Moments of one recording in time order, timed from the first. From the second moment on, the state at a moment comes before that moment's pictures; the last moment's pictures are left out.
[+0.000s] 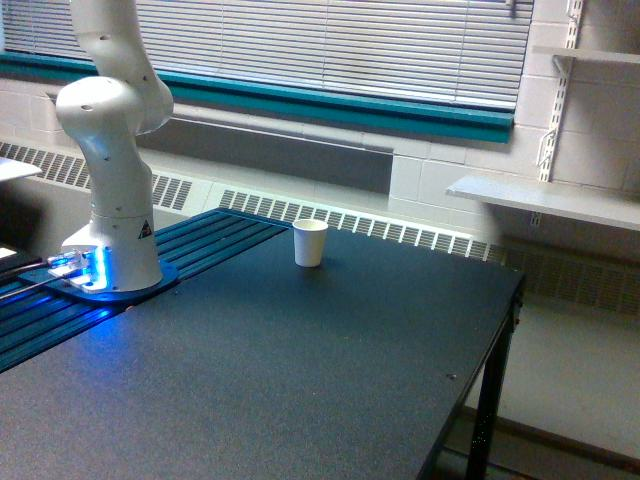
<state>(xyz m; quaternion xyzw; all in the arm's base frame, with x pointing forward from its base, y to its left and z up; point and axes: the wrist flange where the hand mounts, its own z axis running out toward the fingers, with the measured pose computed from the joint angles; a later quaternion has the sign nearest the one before) 0.527 0.207 0.698 -0.89 0.12 -0.40 0.16</state>
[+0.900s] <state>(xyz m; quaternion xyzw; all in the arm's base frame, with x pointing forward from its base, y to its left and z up) 0.382 0.393 0.485 -0.96 -0.11 -0.23 0.09</state>
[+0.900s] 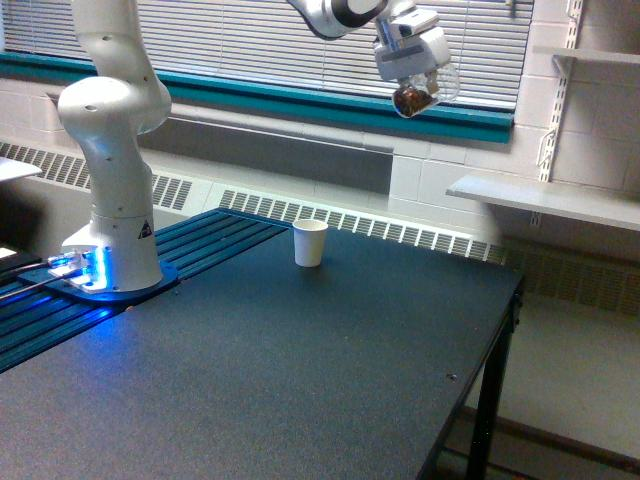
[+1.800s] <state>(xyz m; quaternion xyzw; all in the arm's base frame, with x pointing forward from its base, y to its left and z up) 0.306 0.367 0.437 -0.97 -0.15 -0.19 0.04</state>
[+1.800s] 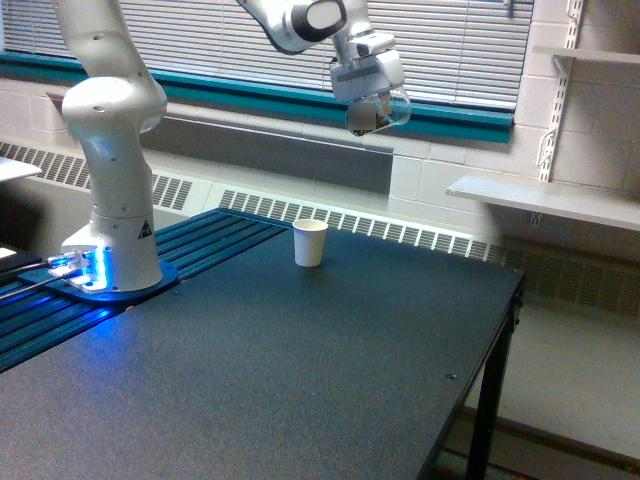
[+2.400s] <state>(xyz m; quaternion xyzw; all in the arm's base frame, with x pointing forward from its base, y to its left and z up) 0.282 0.356 0.423 -0.97 -0.14 -0.18 0.02</state>
